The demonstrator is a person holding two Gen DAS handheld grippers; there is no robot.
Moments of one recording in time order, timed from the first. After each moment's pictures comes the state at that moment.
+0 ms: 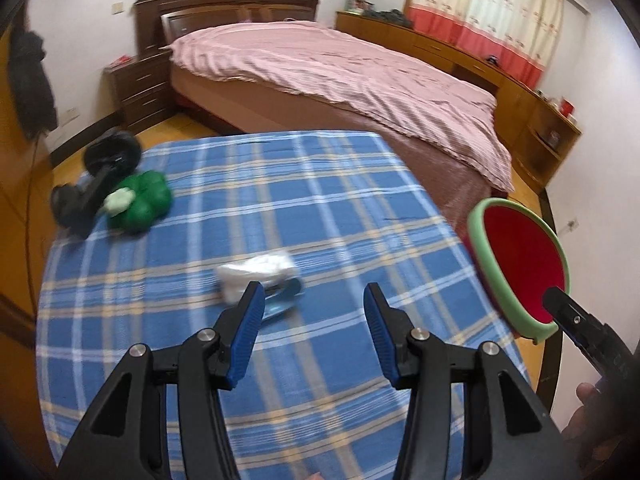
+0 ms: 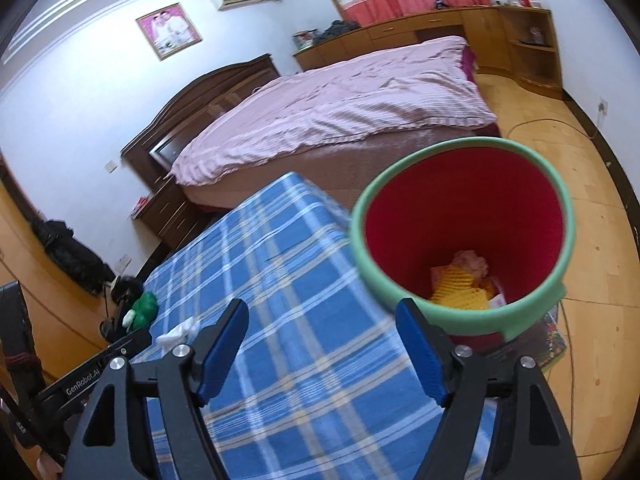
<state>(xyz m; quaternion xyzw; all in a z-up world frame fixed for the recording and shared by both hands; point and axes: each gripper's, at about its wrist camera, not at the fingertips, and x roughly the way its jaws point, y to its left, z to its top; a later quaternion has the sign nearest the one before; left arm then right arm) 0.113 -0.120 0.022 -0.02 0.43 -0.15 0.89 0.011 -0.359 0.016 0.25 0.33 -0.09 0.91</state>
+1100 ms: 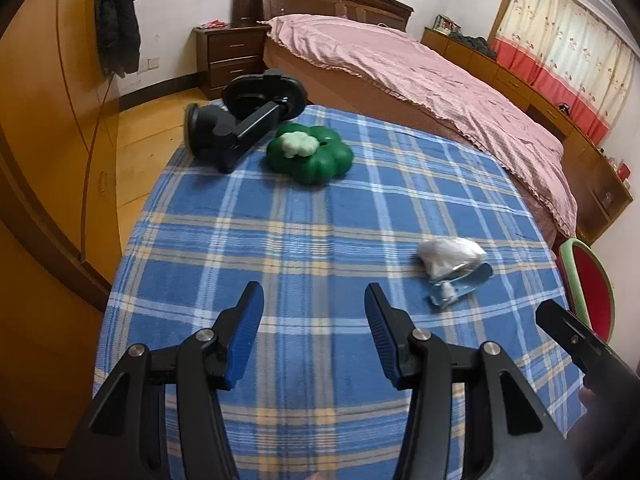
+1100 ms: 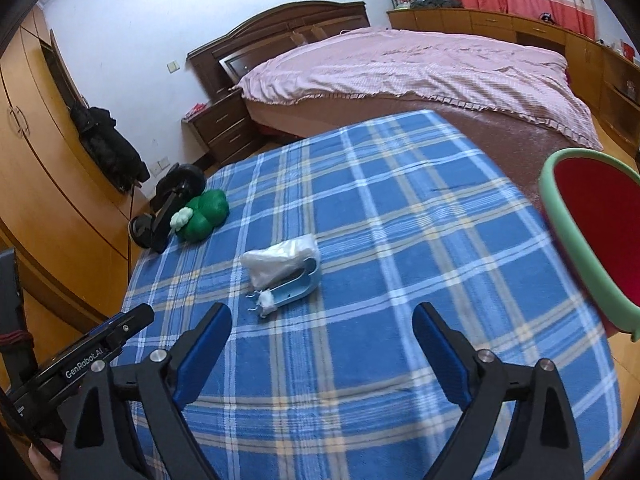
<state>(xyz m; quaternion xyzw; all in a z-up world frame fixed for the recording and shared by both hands) 0.111 0.031 -0.022 -0.09 0.44 -0.03 0.89 0.082 -0.199 -0.013 0.14 0.41 0.02 0.90</state>
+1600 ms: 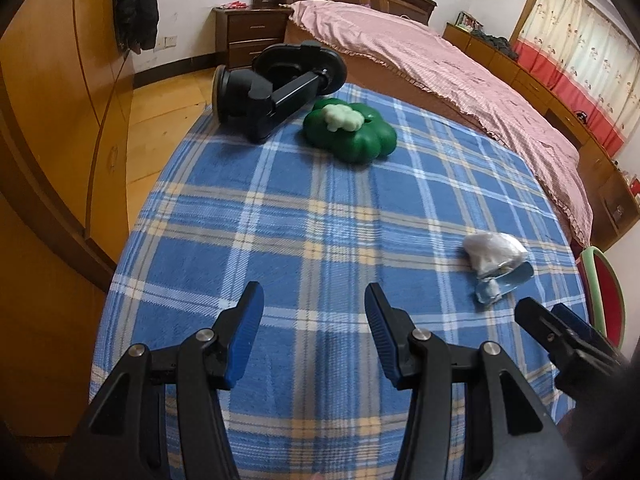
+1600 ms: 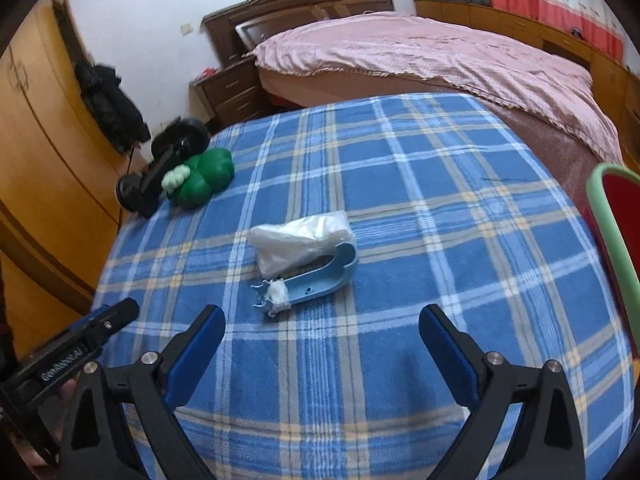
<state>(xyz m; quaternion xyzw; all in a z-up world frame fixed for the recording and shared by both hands) 0.121 0.053 -0.052 -0.11 0.47 -0.01 0.88 0.120 -0.162 -0.048 0.08 0.45 0.04 0.89</state>
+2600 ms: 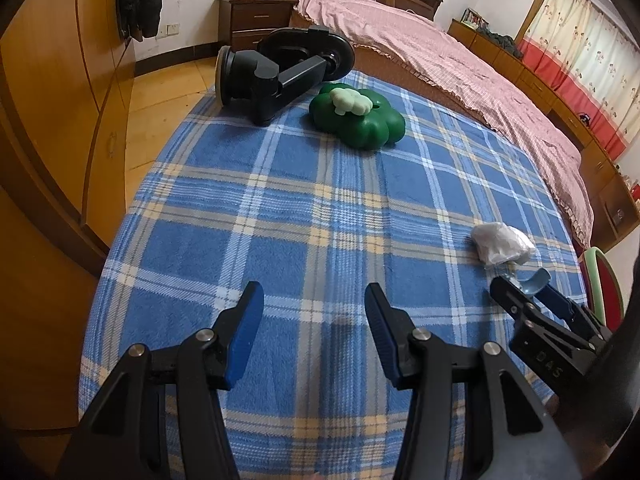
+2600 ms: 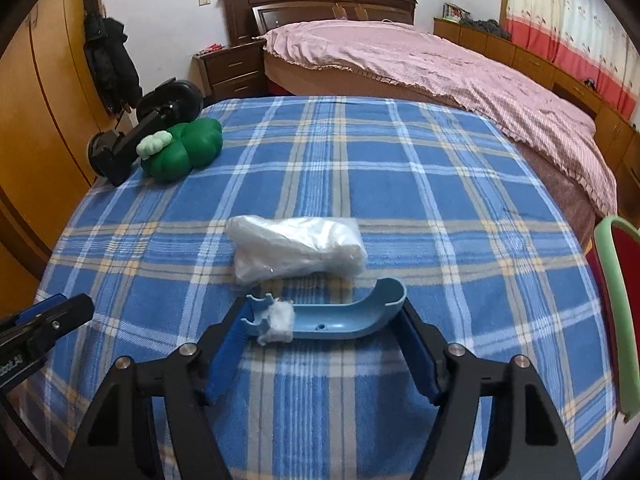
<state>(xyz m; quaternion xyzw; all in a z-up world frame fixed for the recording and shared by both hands) 0.122 0.055 -0.063 -0.12 0.48 -0.01 0.87 0.142 -0.145 -0.071 0.00 0.45 0.03 0.89</state>
